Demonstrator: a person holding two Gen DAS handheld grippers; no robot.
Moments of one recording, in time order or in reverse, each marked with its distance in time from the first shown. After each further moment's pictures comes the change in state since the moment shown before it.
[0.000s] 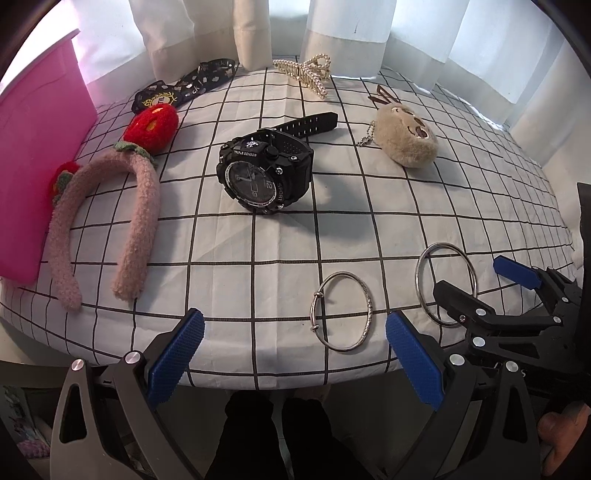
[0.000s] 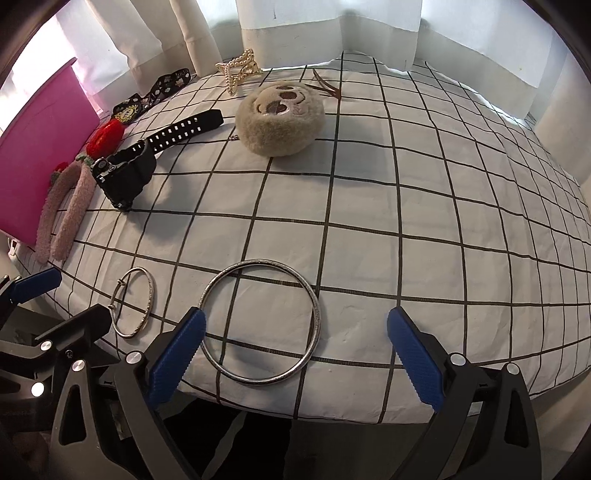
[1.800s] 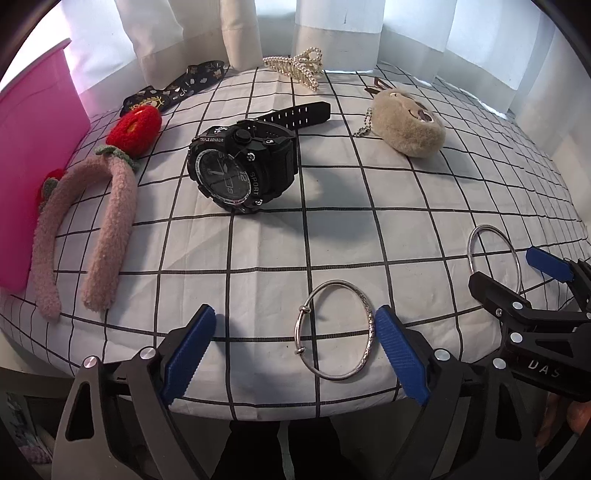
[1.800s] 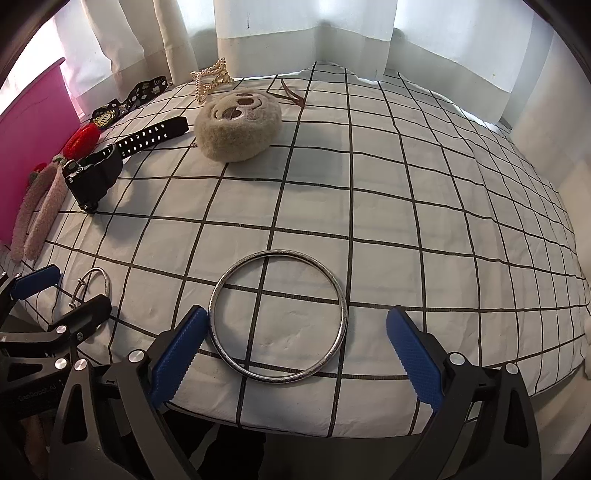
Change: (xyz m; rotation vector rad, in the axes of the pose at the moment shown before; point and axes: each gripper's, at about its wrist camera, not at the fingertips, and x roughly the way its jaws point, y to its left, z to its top) left arm 0.029 -0.016 -0.006 0.034 -0.055 0.042; right arm 0.000 -0.016 -0.008 0.005 -0.067 -0.108
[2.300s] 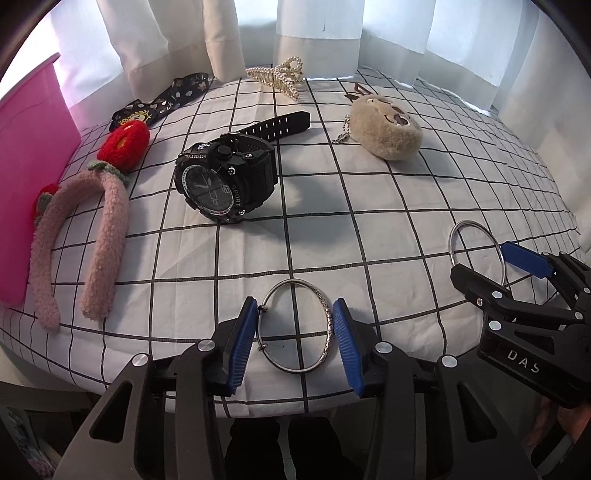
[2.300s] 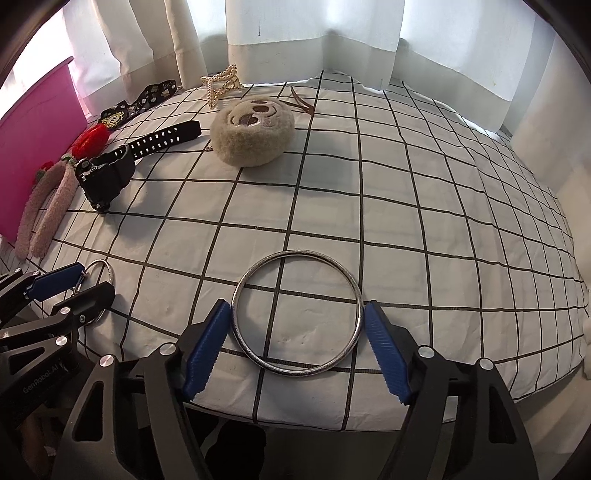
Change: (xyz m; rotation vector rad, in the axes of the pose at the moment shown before) left arm -0.009 -0.007 0.000 0.042 -0.019 -0.041; right arm -0.008 0.009 -0.003 -0.011 -0.027 0.003
